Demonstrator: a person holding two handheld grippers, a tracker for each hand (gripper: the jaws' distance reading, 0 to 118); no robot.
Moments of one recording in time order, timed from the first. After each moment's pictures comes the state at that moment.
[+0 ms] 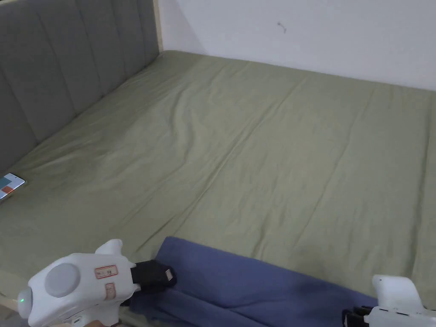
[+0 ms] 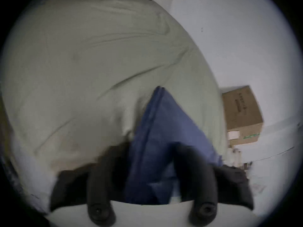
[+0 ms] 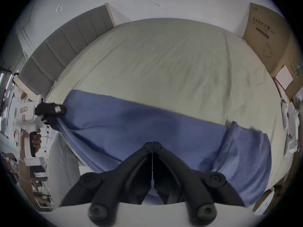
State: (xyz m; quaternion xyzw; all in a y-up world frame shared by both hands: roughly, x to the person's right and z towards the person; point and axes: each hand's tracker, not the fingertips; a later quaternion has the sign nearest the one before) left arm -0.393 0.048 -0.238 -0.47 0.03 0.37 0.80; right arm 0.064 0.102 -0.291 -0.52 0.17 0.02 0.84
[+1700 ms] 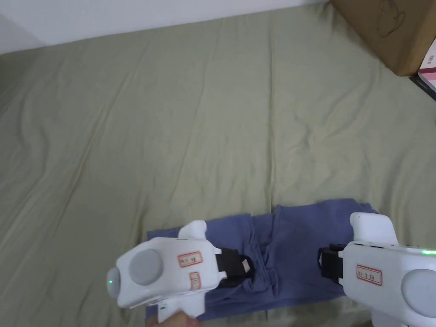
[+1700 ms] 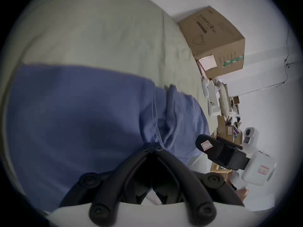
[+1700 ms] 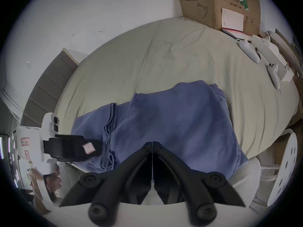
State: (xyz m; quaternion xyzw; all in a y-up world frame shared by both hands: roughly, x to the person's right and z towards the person) left arm -0.058 0.056 -0.290 -0.57 -0.26 0.27 0.74; right arm 0.216 0.109 -0.212 -0.49 0.03 -0.16 0.86
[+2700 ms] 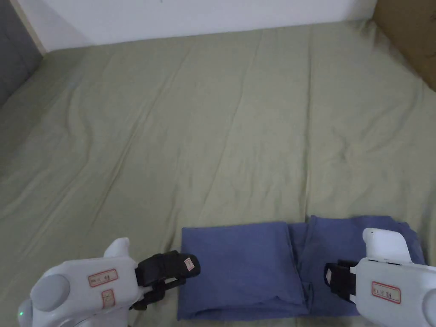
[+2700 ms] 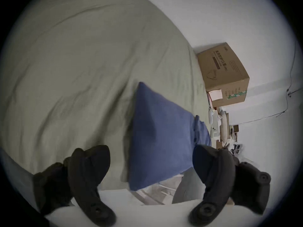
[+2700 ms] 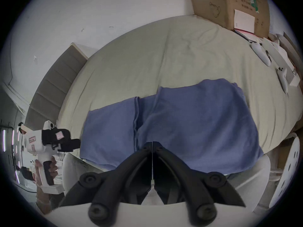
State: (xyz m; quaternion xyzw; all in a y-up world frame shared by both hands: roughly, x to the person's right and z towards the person) left arm -0.235 0.061 -0.257 -0.52 -0.16 0.35 0.76; right arm 0.174 0.118 -0.214 -0.49 0.08 -0.16 0.85
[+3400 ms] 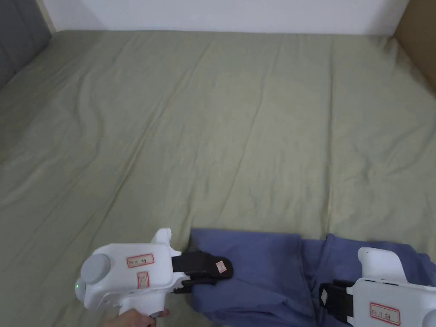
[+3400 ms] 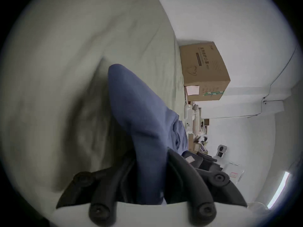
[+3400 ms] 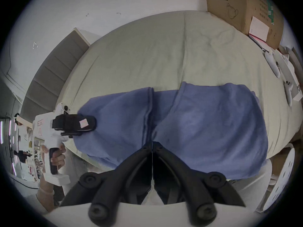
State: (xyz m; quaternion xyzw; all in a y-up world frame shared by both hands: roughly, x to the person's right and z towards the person) left arm -0.237 0.020 -0.319 -0.51 -0.28 0.44 0.68; right arm 0.131 0.119 -0.239 -0.53 0.09 -0.12 0.84
